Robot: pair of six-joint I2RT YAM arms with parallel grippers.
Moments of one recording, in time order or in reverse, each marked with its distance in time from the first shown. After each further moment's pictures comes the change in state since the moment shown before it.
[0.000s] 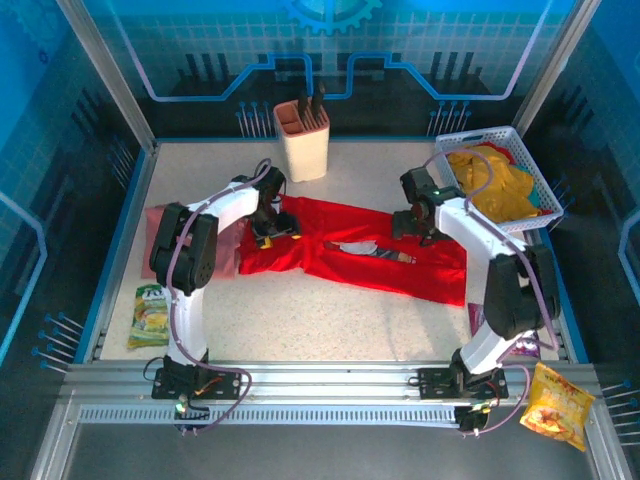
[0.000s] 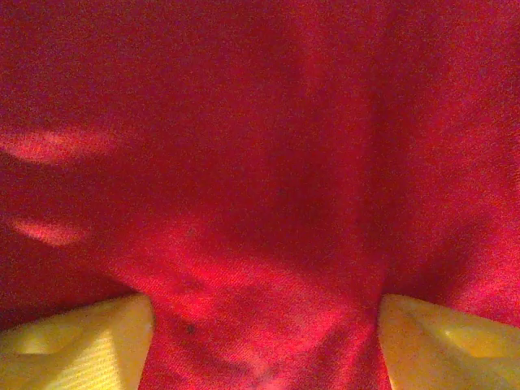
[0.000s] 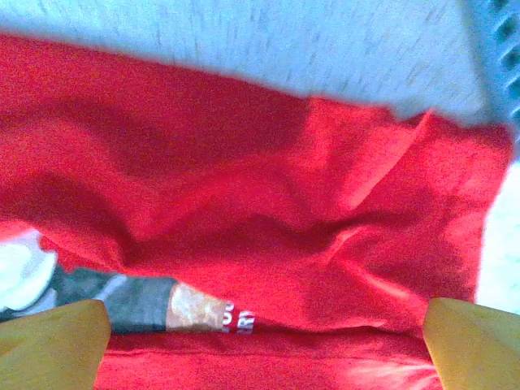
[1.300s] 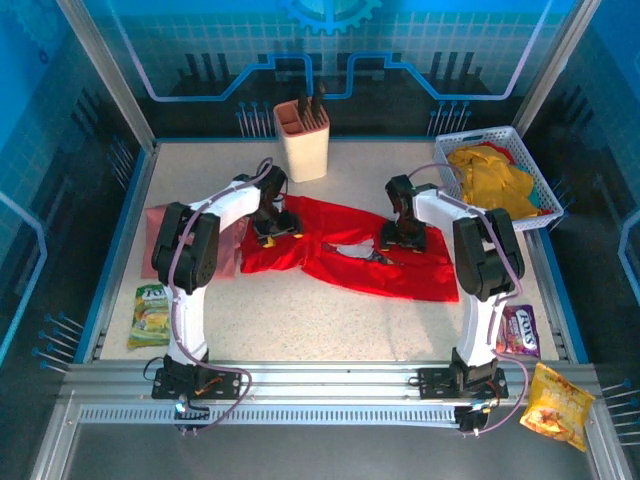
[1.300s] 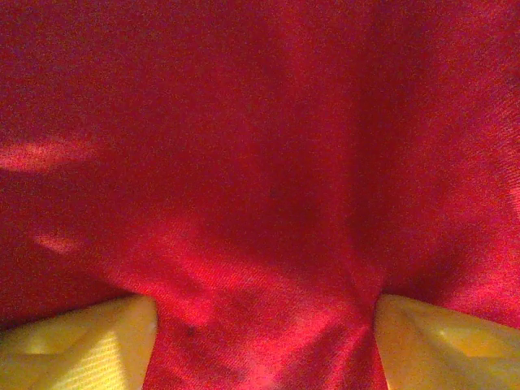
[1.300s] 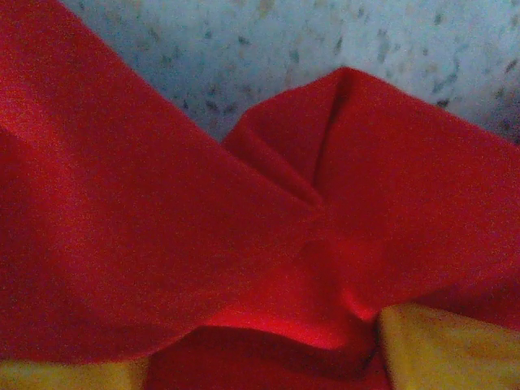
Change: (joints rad) left arm -0.006 0.018 0.023 -0.001 0.021 0.011; right arm 0.009 0.335 0.090 -0.040 -0.248 0.055
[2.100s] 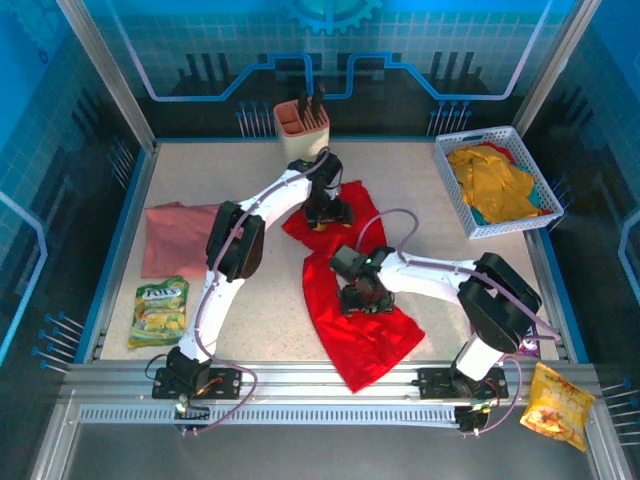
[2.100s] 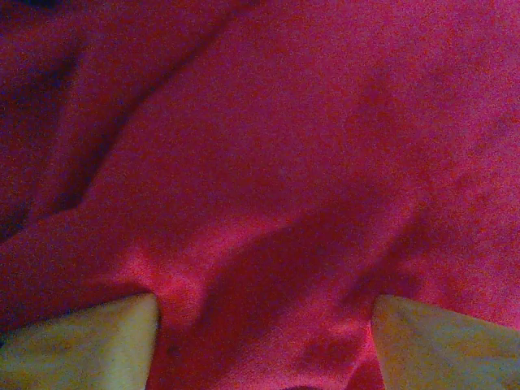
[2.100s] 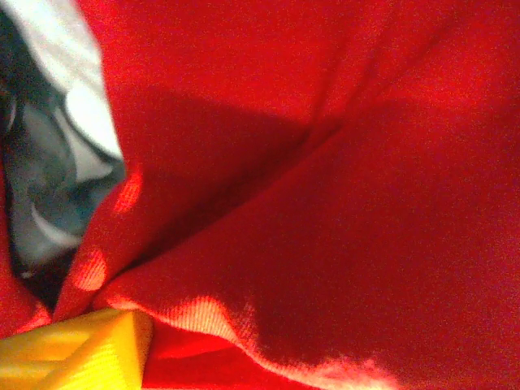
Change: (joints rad) left arm -0.206 0.394 0.663 -0.185 0.066 0.043; right arm 0.605 -0.301 -0.338 0.021 -0.004 0.475
